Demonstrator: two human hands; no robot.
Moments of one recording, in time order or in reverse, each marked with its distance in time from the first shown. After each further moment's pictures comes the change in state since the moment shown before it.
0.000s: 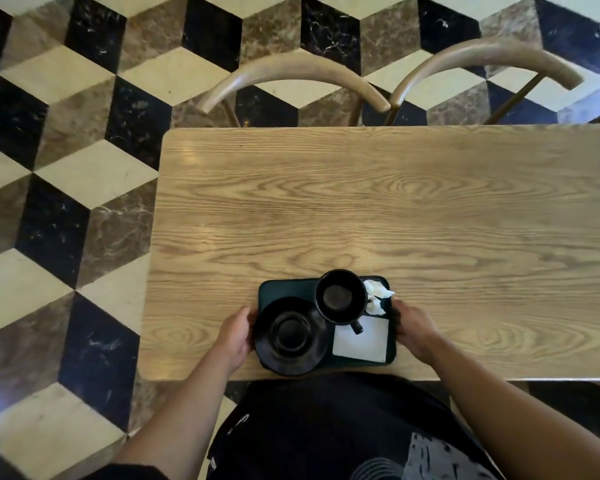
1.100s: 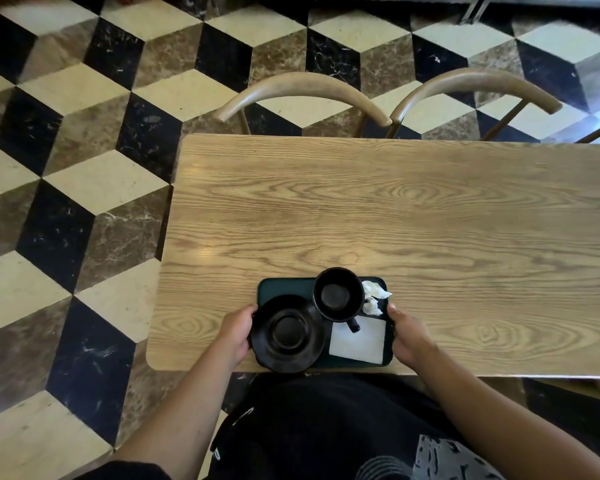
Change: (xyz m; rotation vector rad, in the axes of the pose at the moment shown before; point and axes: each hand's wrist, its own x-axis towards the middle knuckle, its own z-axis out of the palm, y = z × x) left_hand -0.007 -0.004 -0.019 0.007 -0.006 0.066; right_hand -0.045 0.015 0.022 0.352 -0.026 -0.038
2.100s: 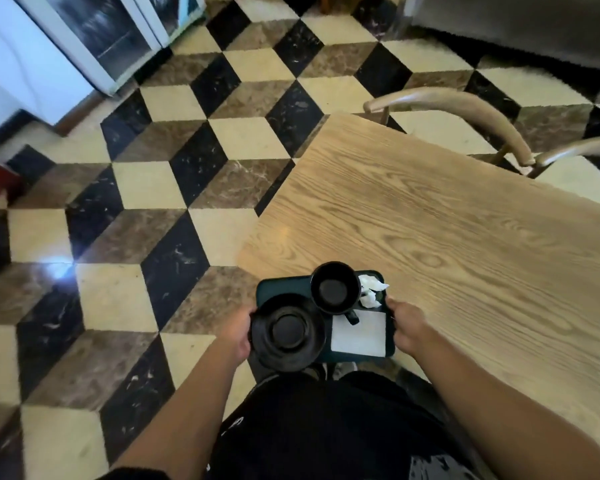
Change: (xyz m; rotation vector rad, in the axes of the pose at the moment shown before) left_hand -0.113 -0.125 -0.116 -0.393 0.200 -0.021; right_hand -0.048 0.051 0.079 -0.545 -0.260 0.005
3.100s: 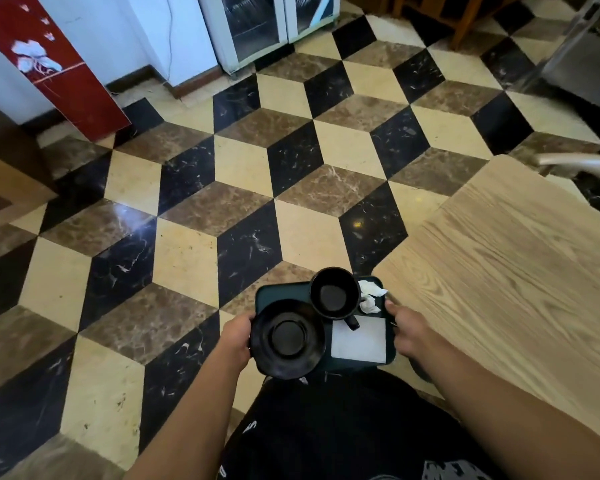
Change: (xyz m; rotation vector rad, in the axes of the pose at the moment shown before) left_hand 0.069 0.013 -0.302 -0.315 0.184 0.031; right_hand -0.058 0.079 0.302 -0.299 -0.150 -0.009
